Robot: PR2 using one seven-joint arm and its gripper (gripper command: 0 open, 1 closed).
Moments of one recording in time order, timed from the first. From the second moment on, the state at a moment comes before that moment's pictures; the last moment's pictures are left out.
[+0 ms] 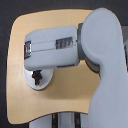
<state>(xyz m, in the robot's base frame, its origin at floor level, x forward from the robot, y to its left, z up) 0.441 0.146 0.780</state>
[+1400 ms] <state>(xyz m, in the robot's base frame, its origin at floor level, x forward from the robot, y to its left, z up) 0.445 0.143 0.799</state>
